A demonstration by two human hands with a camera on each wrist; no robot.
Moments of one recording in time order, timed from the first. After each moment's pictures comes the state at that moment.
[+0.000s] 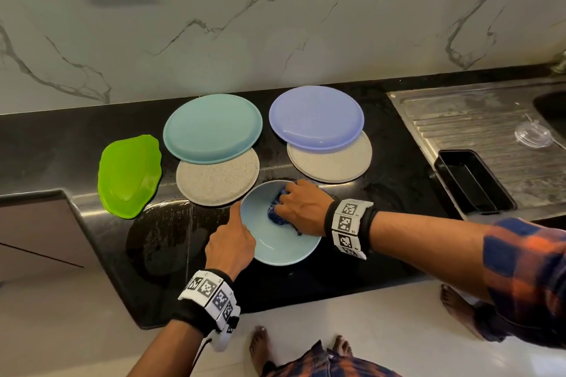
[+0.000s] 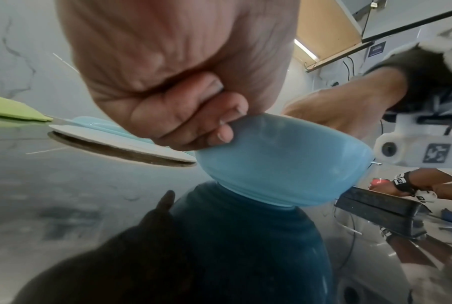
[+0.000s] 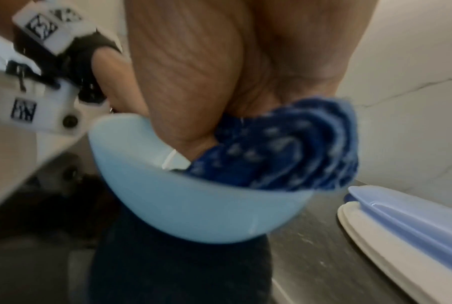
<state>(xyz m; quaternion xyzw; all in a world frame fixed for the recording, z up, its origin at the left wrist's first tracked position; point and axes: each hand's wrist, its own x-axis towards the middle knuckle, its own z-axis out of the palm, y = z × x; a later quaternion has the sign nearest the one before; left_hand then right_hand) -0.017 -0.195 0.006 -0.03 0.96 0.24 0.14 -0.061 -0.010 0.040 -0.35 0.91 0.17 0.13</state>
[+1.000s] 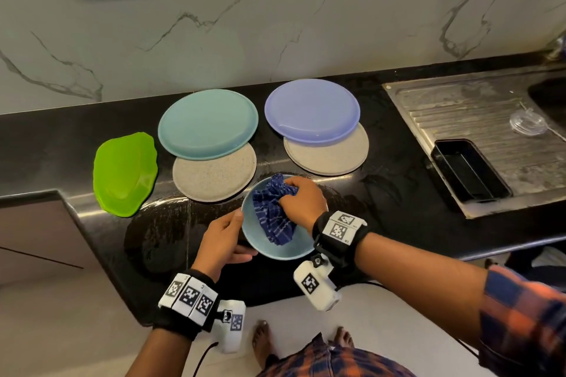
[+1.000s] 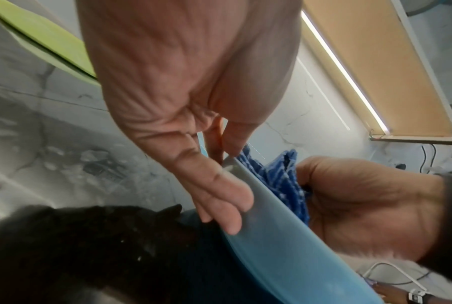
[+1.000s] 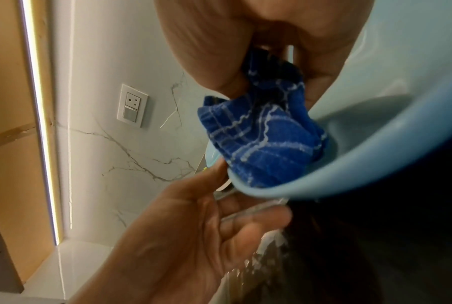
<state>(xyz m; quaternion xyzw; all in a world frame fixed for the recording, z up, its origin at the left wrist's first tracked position) -0.012 -0.210 0.021 -0.15 0.74 0.61 0.26 -0.038 -0.033 0.031 0.20 0.84 -0.49 0.12</state>
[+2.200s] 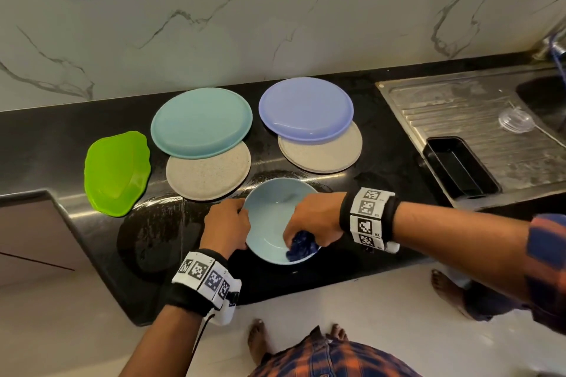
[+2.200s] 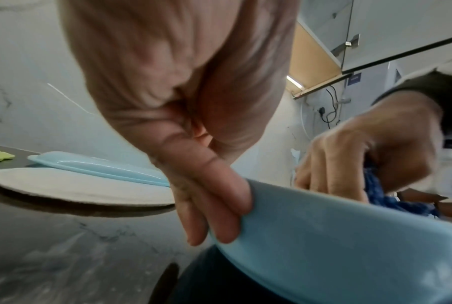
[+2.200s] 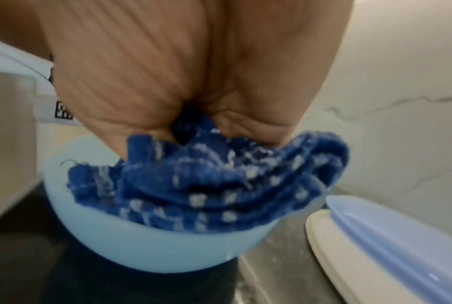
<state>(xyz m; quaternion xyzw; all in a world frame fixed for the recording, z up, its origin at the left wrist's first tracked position) -0.034 -0.192 0.027 0.01 0.95 0.29 0.14 -0.027 0.012 0.078 -0.40 0.86 0.03 0.32</state>
